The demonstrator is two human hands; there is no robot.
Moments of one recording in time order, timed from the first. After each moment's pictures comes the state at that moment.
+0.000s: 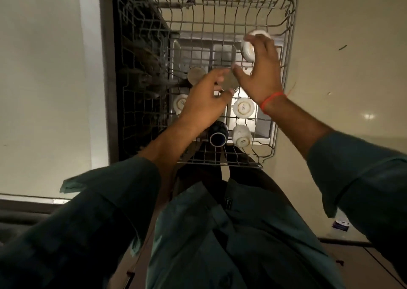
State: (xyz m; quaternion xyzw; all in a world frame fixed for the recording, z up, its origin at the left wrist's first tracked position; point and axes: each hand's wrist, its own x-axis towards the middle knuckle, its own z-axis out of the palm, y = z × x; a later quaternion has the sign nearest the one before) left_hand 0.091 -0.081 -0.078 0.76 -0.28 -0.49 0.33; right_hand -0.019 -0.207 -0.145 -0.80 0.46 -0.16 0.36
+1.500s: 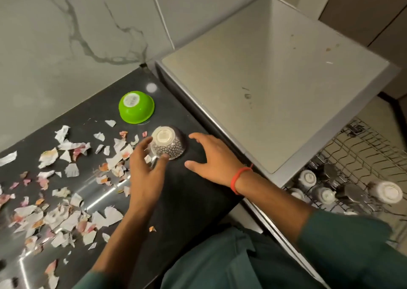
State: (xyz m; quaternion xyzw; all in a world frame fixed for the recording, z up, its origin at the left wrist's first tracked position) left_hand 0.162 0.467 0.042 0.84 0.13 0.01 0.53; right_hand 0.178 0.271 0.051 -0.90 -0.06 0.14 0.41
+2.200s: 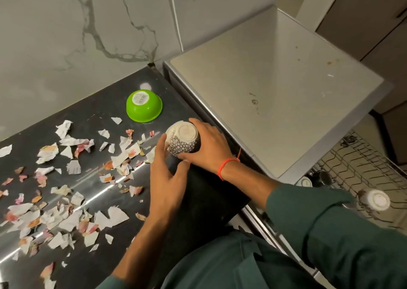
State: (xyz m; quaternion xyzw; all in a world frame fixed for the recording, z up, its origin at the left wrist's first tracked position) left_hand 0.146 0.448 0.057 0.78 0.09 -0.01 0.62; right_hand 0.218 0.314 0.032 -0.93 -0.04 0.05 0.36
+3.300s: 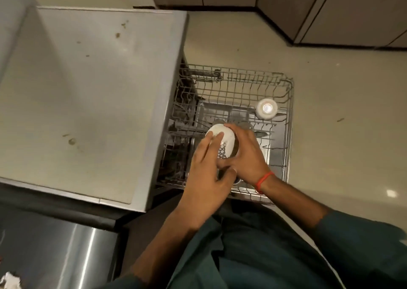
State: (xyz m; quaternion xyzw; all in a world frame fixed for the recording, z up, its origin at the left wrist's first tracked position) left_hand 0.054 0.044 0.047 0.80 -0.34 -0.37 0.33; right_hand -0.022 -0.077 -0.025 -0.74 0.40 -0.08 0.54
